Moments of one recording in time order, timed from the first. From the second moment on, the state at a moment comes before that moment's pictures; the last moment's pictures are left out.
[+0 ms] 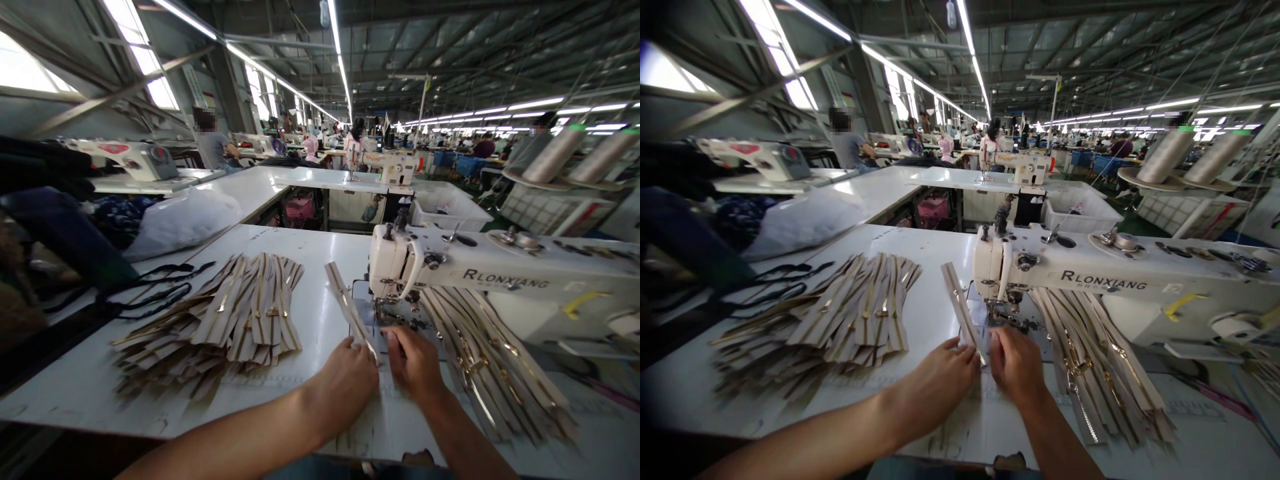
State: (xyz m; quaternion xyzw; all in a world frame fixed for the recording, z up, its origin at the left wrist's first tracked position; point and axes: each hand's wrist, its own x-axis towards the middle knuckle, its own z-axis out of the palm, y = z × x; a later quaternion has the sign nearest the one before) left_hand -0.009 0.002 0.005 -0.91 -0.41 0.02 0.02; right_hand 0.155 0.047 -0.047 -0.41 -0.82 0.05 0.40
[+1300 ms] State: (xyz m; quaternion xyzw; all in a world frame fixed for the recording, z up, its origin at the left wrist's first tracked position) left_hand -0.012 0.062 -0.013 -0.54 -0.54 -0.22 -0.61; right_hand 0.151 0.052 -0.059 -0.49 -0.75 0.19 0.39
